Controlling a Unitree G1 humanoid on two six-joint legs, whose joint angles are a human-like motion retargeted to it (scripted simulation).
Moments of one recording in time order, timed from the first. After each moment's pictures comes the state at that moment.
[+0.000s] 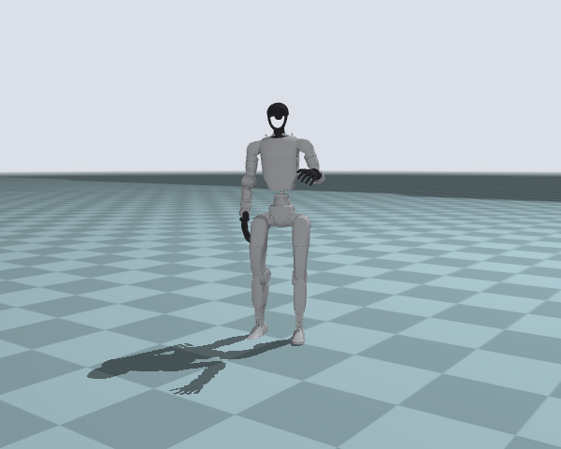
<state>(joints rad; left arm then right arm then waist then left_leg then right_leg) -0.05 0.34 0.09 -0.06 0.63 -0.08 -0.20 0.03 -0.19 -0.21 1.59 -0.68 0.04 0.17 0.02 0.04 -0.05 -0.01 -0.02 0.13 0.05 -0.13 0.00 0.08 -0.10 -0.23 0.03 0.00 0.09</state>
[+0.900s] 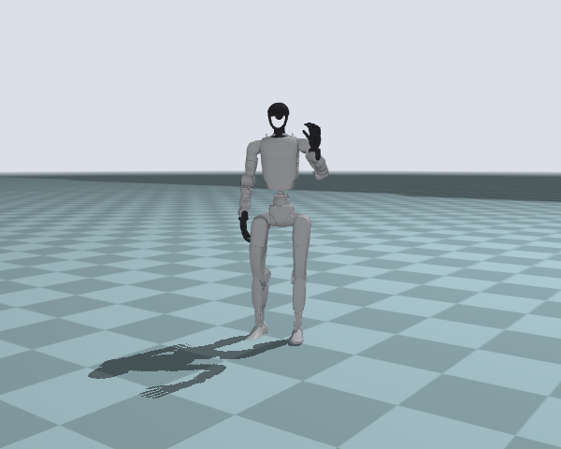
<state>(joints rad) -0.23 0.50 0.13 -0.22 0.64 -0.47 0.88 0.03 -0.19 -0.20 1.61 -0.67 0.04 0.17 0.00 0.01 -0.08 -0.04 -0.06 0.08 0.05 -0.12 0.02 0.07 -0.12 -0.28 0.03 0.00 0.08</state>
